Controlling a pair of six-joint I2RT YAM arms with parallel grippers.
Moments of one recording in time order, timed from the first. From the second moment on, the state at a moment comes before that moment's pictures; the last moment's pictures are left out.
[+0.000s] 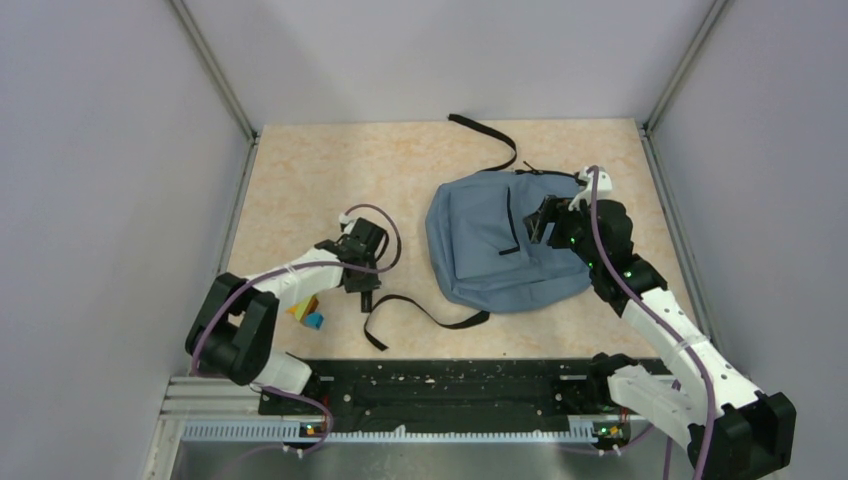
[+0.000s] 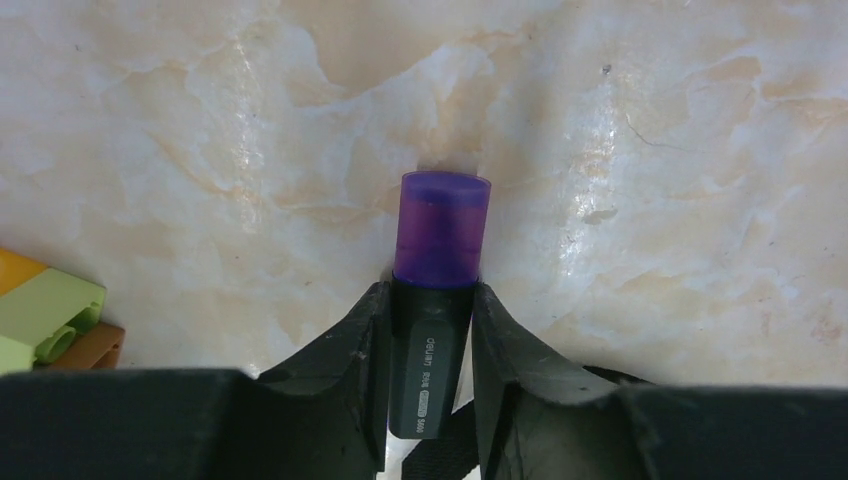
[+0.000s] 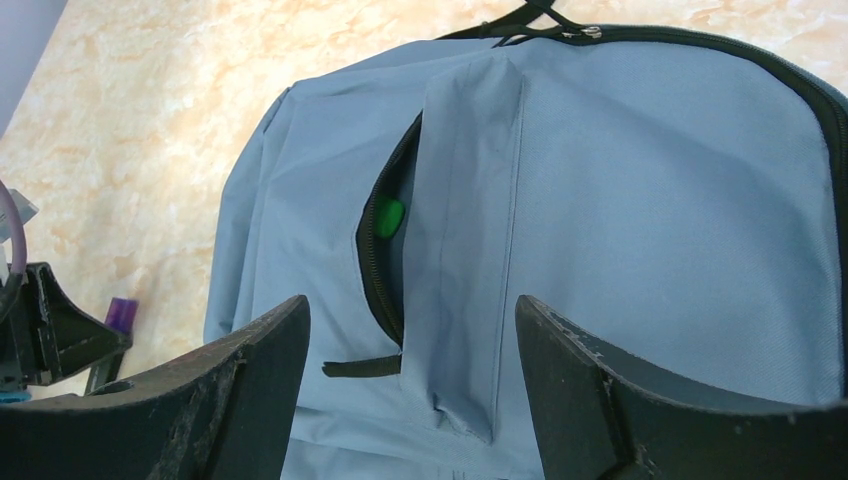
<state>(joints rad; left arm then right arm) -0.48 1.46 0.76 -0.47 -0.23 -0.62 0.35 0.90 0.72 -0.16 0.03 0.32</state>
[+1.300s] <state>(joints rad) -0.98 1.17 0.84 -0.11 0.06 0.01 0.55 1.15 0.75 -0.02 -0.68 0.46</state>
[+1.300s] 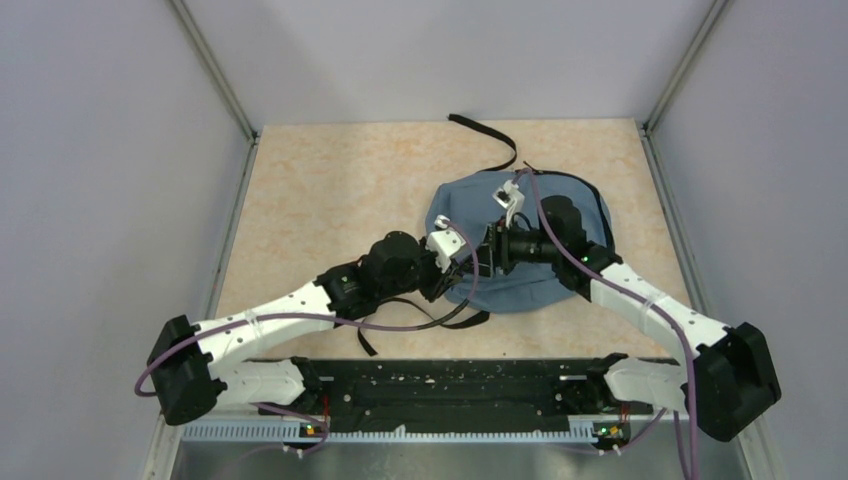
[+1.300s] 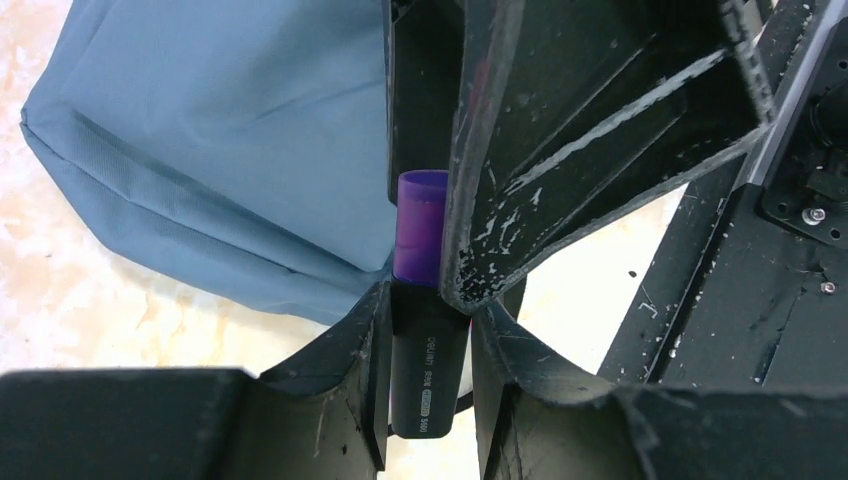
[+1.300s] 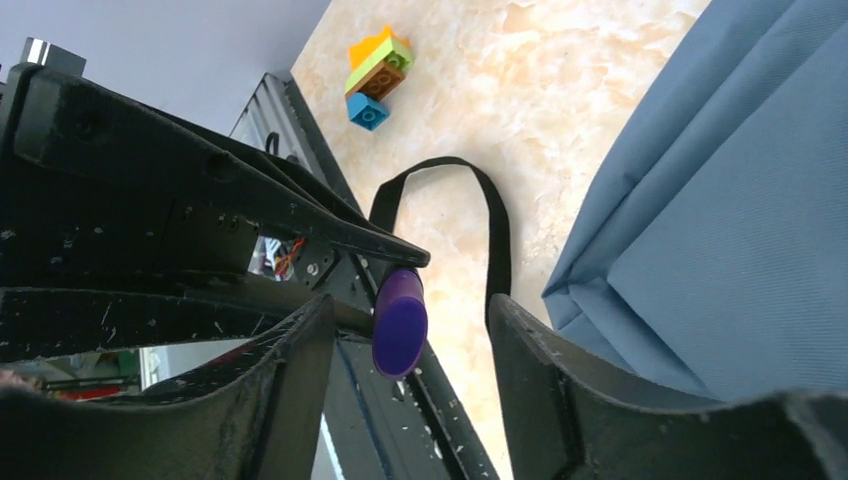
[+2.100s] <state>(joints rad) -0.97 1.17 0.84 0.00 -0.05 -0.11 0.43 1.02 0.79 -0.13 -0.29 0.44</state>
